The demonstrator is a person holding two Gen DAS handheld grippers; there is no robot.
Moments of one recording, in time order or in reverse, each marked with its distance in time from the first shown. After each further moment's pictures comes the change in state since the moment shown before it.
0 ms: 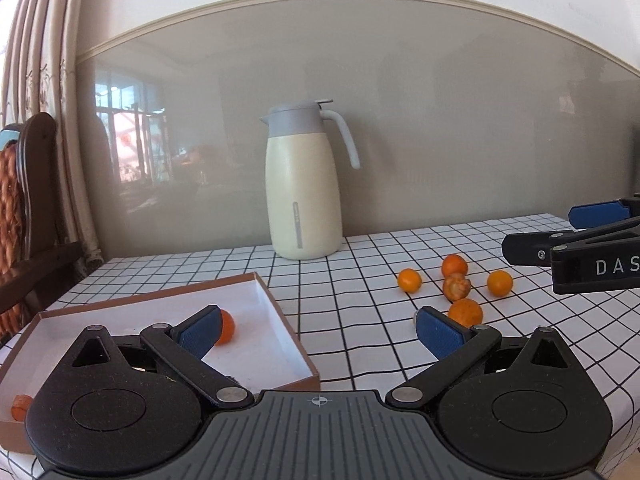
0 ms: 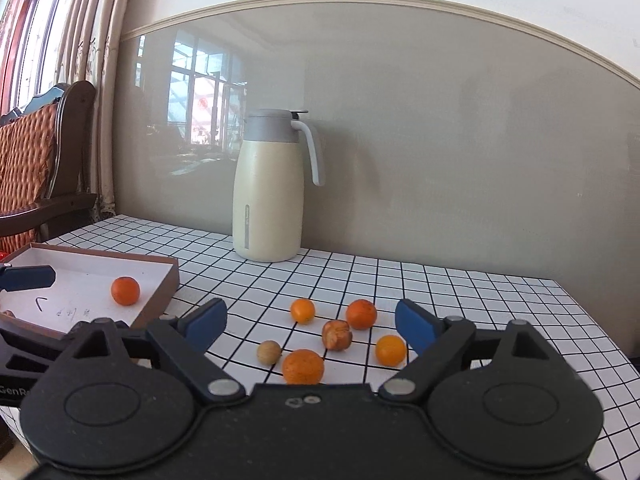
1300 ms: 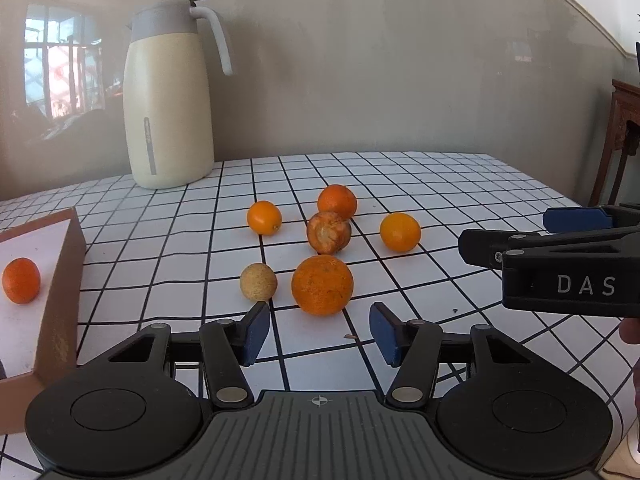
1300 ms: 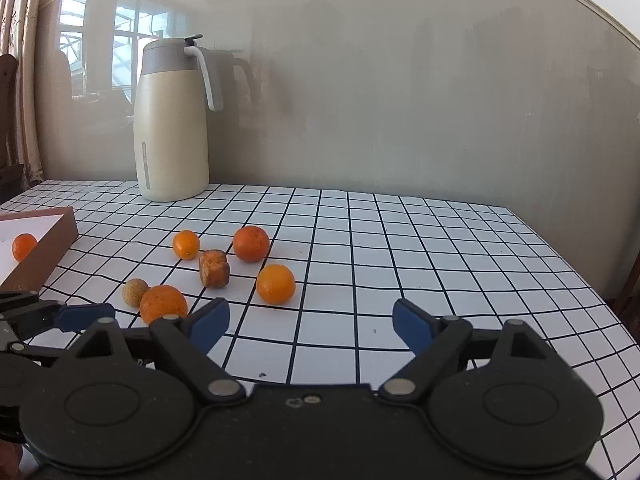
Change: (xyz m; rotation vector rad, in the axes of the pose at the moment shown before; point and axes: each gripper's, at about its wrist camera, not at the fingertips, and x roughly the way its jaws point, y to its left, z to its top) left arm 0.095 -0.113 -0.009 -0.031 0.221 -0.211; right arm 0.048 -0.086 -0.039 0.085 0.167 -0.123
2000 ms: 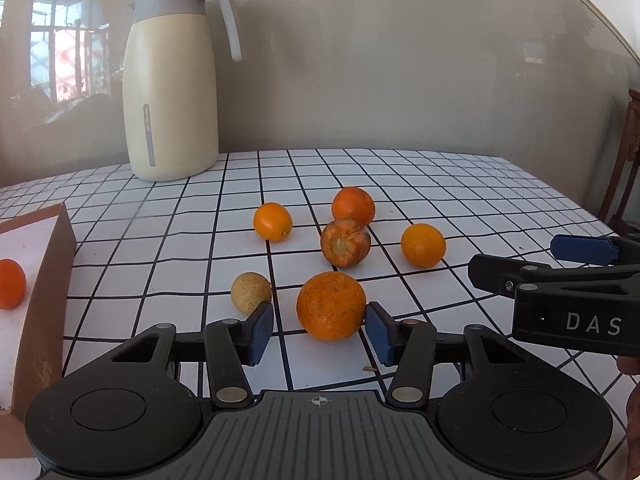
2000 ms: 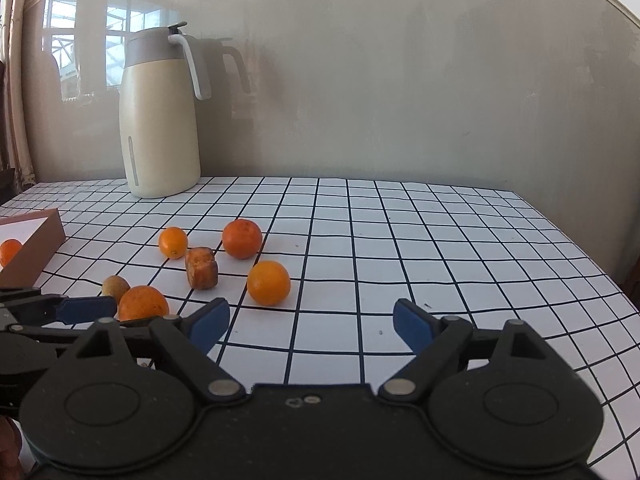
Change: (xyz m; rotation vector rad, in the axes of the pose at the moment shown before) left arm 0.027 0.011 0.013 -0.041 0.025 0.012; right arm 0.025 -0.002 0.000 0.034 0.029 0.008
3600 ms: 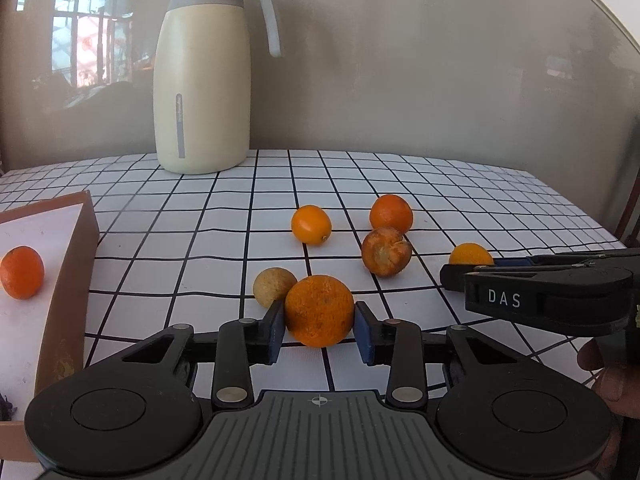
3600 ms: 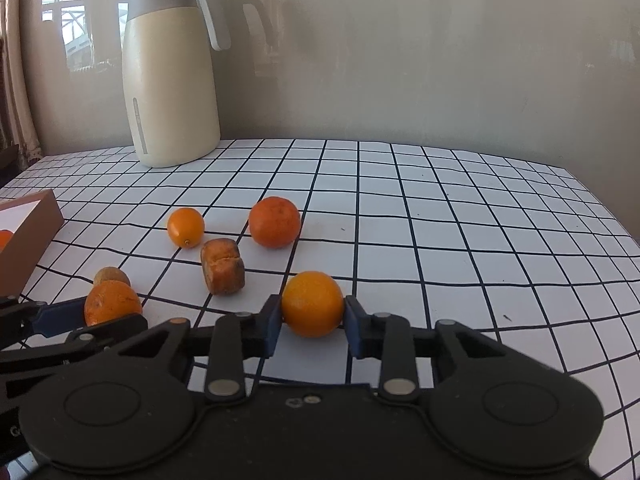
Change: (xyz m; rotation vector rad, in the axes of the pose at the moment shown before) left arm 0.005 0.021 0.002 -0.064 0.006 0.037; right arm 0.059 0.024 0.016 -0.013 0.138 0.075
